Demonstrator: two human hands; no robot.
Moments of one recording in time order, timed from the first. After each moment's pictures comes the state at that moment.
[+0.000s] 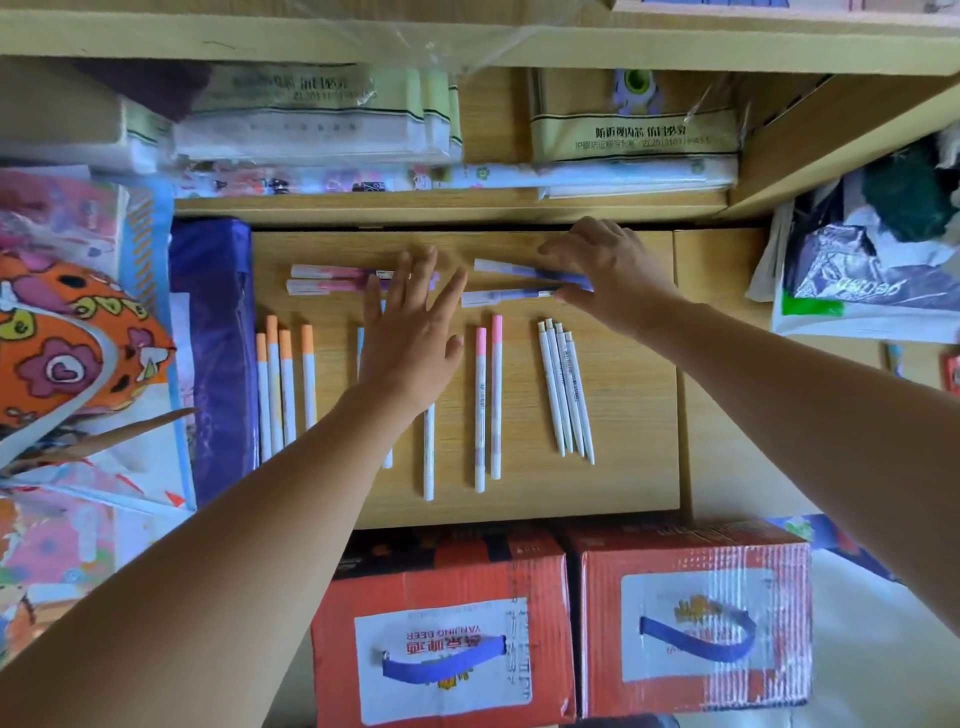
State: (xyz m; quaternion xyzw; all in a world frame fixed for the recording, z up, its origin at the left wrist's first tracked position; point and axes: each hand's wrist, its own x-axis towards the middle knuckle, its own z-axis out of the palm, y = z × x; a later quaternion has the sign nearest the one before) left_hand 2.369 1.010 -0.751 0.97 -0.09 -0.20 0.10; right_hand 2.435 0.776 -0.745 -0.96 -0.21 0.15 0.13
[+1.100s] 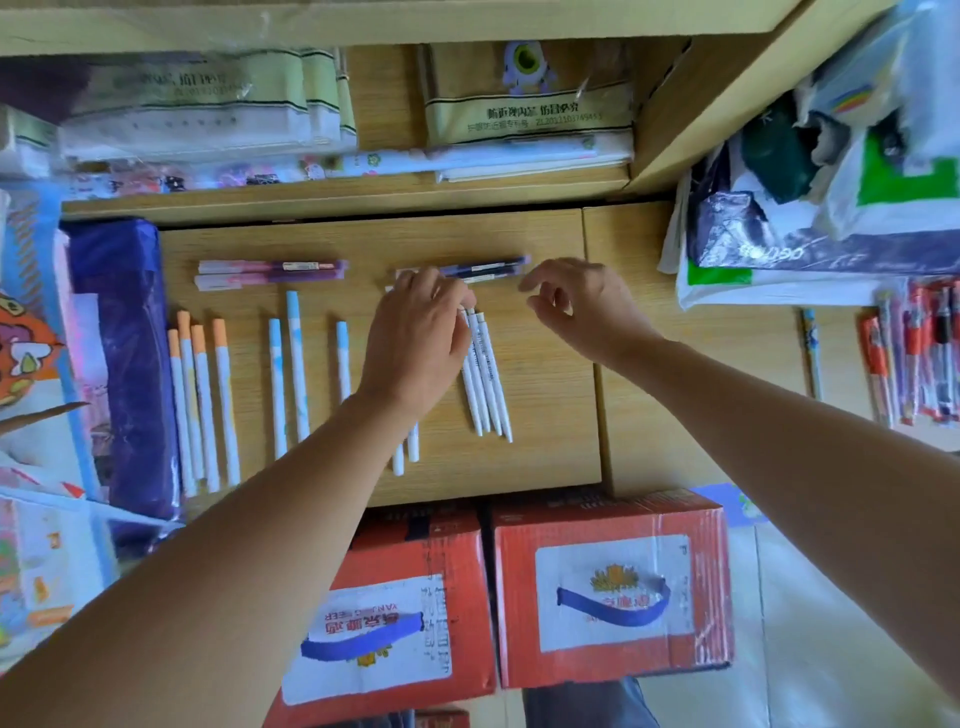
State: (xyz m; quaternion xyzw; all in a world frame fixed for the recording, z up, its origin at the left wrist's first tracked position) left_hand 2.353 0.913 -0.722 0.97 -0.13 -0.07 0.21; right_hand 2.378 0.704 -0.733 -0.94 -0.17 0.12 0.28
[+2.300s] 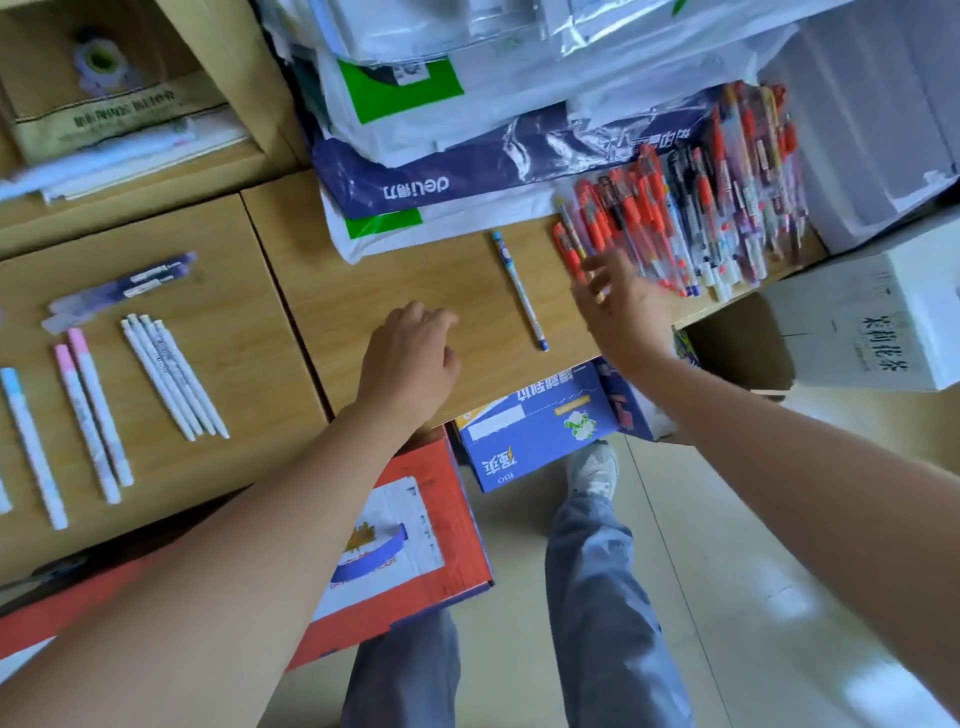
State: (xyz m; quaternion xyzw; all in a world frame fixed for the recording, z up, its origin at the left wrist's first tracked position) left_hand 2.271 0.625 -0.693 0.93 -0.20 -0.26 0.18; right_hand 2.229 0.394 -0.707 -0.94 0.21 0.05 0.28
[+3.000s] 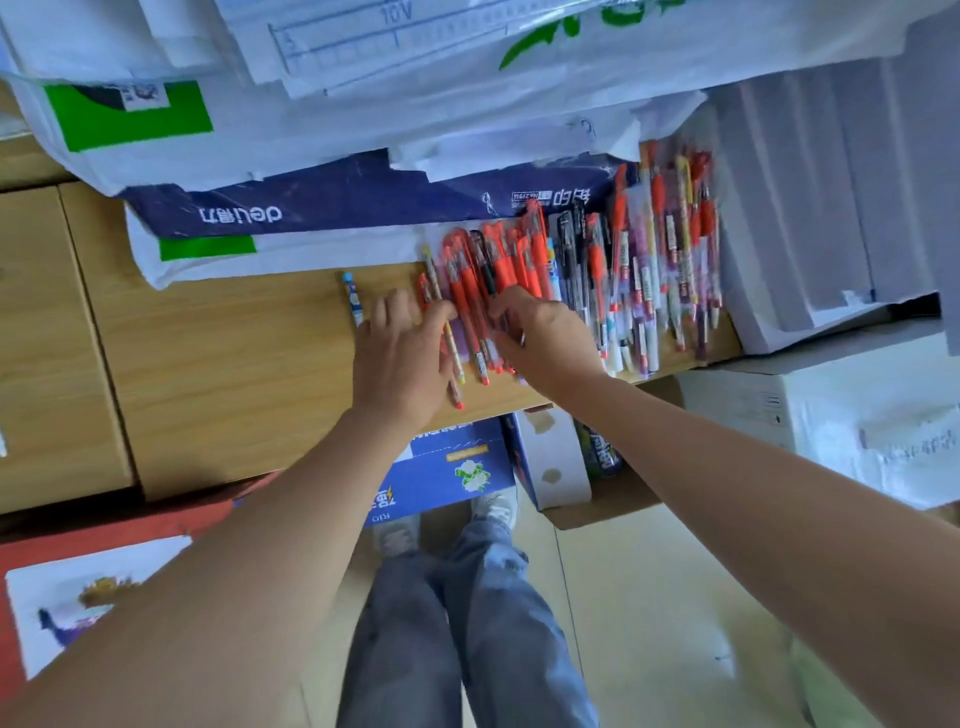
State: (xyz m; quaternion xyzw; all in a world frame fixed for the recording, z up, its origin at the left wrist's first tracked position) left_hand 2.279 0.432 -0.727 0.97 -0.11 -0.20 0.11; right_hand 2.271 0.260 -0.742 -0.95 -0.01 0.15 0.28
